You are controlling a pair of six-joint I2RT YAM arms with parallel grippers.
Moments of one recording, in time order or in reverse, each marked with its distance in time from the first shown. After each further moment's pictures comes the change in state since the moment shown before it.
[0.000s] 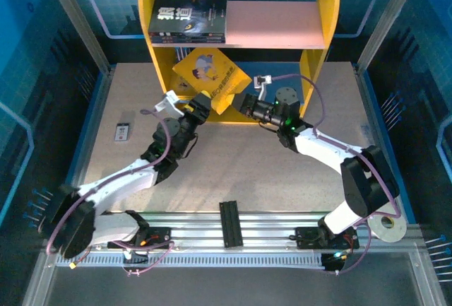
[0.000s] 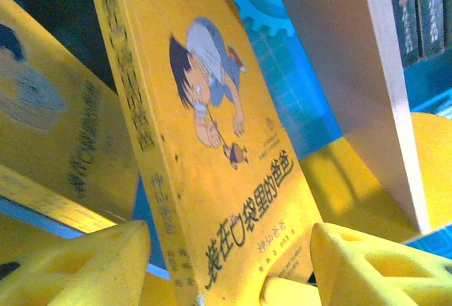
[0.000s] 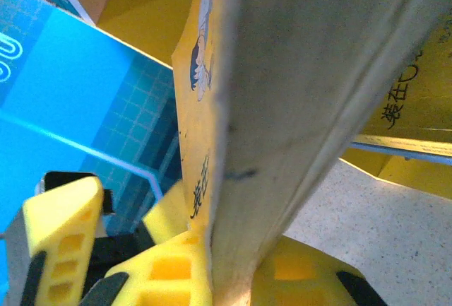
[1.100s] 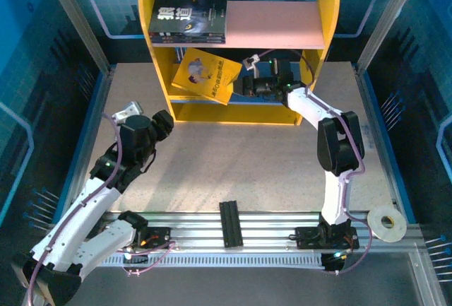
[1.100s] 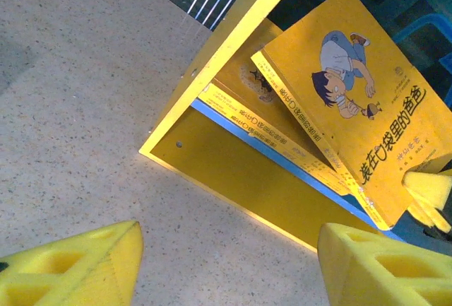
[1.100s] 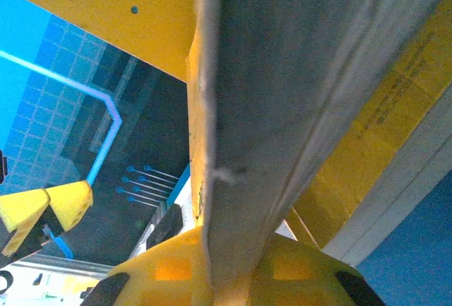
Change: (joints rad) left arm 0.202 -0.351 0.175 -1.046 -0.008 0.130; right arm -0.172 0.470 0.645 -0.599 -0.454 -0.436
